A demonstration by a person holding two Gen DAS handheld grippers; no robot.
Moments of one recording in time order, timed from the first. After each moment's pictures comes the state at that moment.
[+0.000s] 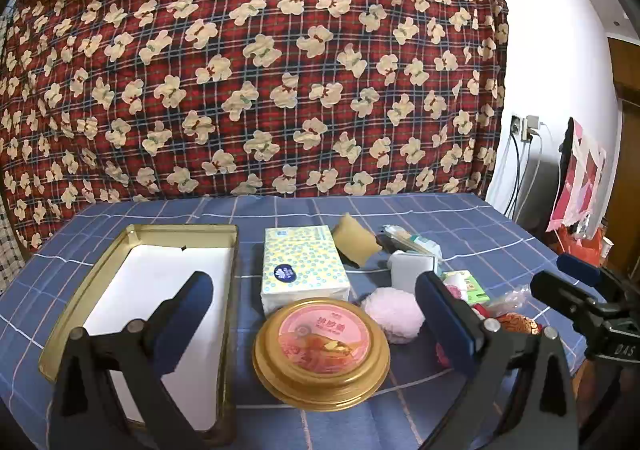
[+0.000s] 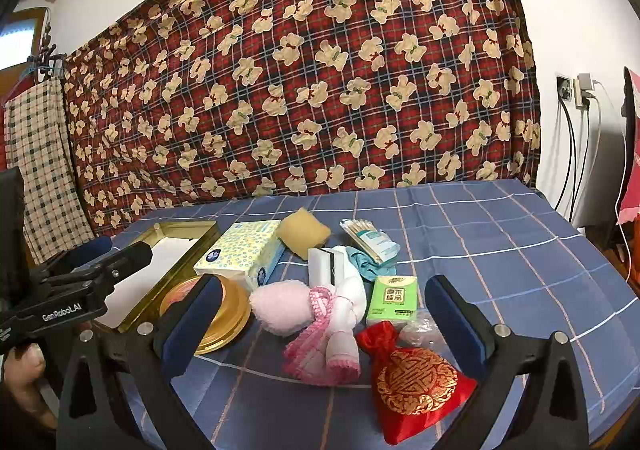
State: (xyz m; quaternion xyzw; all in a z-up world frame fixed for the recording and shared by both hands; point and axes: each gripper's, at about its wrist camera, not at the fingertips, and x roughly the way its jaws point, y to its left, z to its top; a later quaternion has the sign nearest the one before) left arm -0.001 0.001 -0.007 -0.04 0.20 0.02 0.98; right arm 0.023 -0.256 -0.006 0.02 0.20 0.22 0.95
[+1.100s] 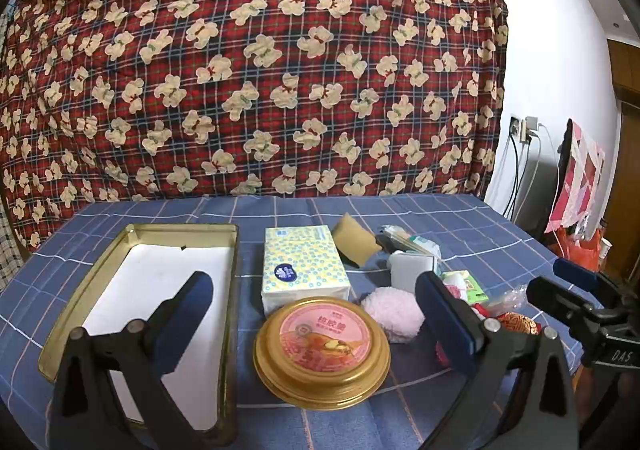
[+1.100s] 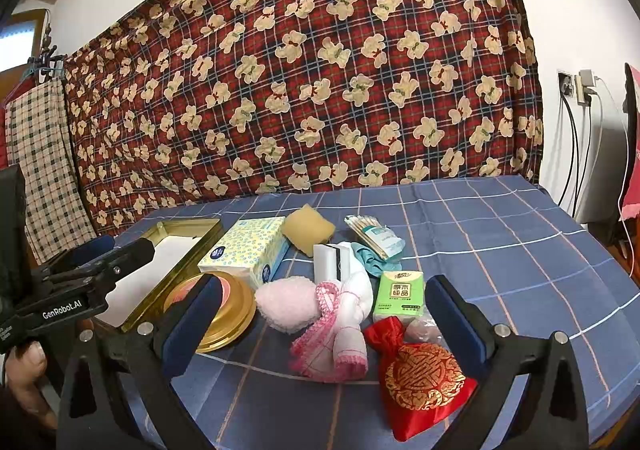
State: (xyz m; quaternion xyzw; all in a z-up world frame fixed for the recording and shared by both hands) left arm -0.001 0.006 -0.008 -0.04 0.20 0.01 0.98; right arm 0.018 -0.252 -0.011 0.02 0.20 0.22 0.95
